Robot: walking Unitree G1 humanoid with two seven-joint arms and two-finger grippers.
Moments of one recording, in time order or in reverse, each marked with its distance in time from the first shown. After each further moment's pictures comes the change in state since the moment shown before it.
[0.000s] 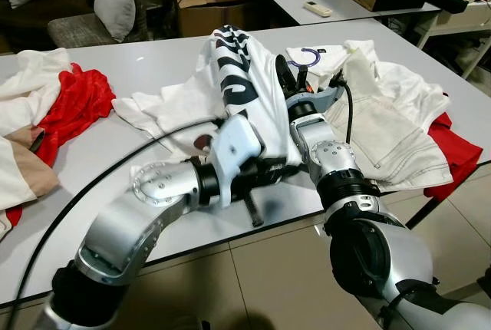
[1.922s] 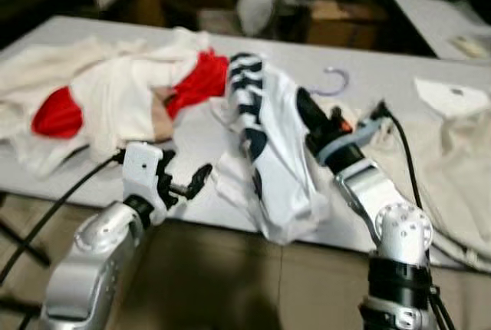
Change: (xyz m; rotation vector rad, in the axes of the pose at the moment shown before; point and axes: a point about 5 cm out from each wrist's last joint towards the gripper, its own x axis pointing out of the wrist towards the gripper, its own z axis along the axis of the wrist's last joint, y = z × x) left arm -0.067 0.022 -0.076 -0.334 -0.025 0.726; right arm -0.098 0.018 0.027 -0.245 0.152 0.039
